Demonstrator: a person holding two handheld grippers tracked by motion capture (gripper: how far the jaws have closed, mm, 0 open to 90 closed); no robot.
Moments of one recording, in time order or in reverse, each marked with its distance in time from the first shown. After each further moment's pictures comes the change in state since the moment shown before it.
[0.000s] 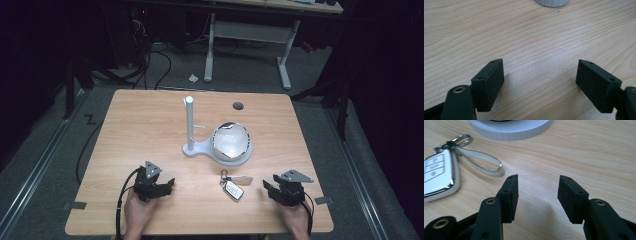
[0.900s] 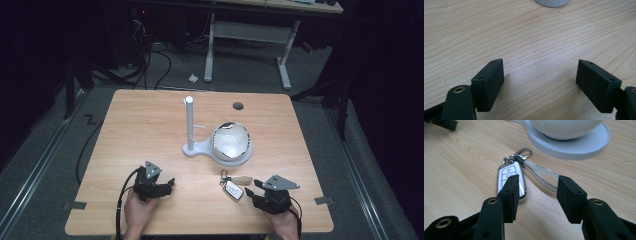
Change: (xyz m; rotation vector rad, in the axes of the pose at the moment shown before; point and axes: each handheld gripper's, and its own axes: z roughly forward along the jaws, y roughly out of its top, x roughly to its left) left arm 0.000 0.000 0.000 0.000 0.000 0.001; right arm 0.053 0.016 -0.013 -0.045 0.171 -0.128
